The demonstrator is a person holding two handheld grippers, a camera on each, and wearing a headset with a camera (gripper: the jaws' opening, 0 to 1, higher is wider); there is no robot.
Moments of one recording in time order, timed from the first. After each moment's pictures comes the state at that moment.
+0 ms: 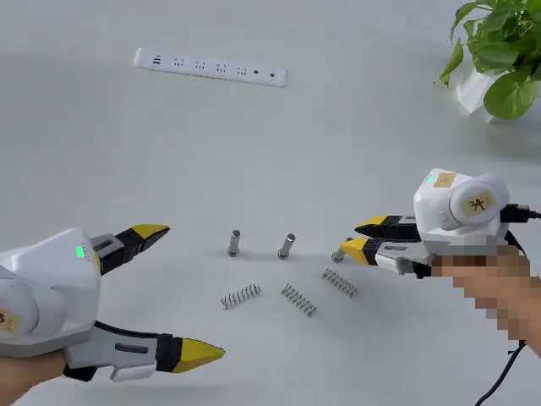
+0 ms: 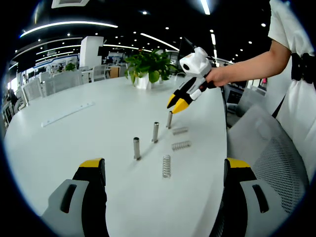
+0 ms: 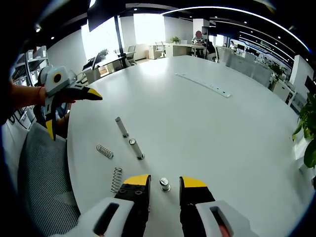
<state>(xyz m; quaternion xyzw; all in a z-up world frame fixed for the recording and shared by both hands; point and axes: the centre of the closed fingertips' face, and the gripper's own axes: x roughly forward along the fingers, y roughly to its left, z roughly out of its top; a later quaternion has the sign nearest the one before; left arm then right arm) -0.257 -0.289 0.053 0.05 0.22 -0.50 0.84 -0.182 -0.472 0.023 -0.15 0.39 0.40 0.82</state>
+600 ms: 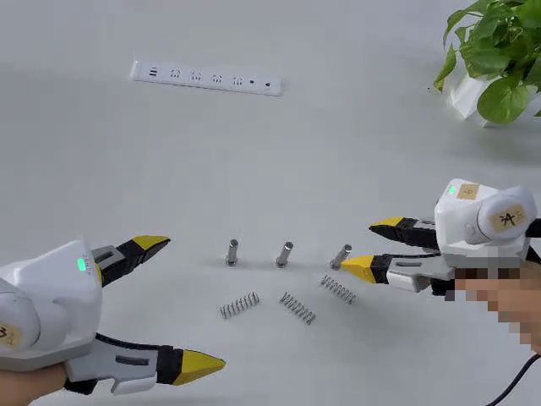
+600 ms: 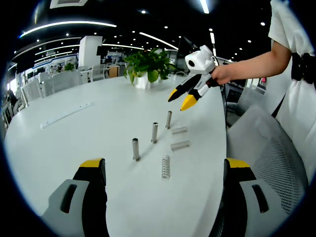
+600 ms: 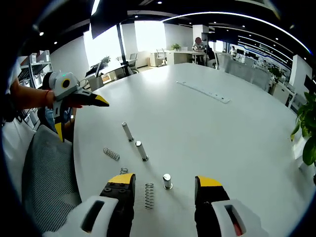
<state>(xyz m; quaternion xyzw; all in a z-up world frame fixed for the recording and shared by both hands) -0.256 -0.291 0.054 0.06 0.22 -0.50 0.83 -0.191 -0.480 0.040 -0.13 0.36 0.42 0.82</state>
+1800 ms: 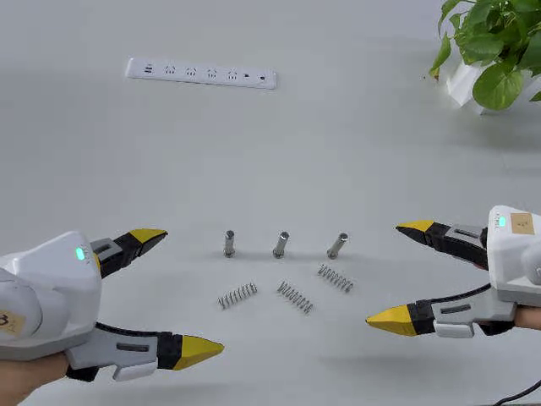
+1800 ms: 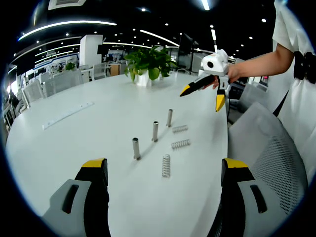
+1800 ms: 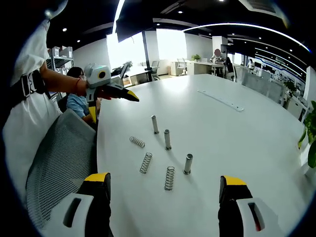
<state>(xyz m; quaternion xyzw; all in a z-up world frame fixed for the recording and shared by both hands) -0.258 -0.293 0.057 0.07 0.23 -0.49 0.84 -0.247 -0.498 0.048 -0.13 0.31 0.50 0.80</state>
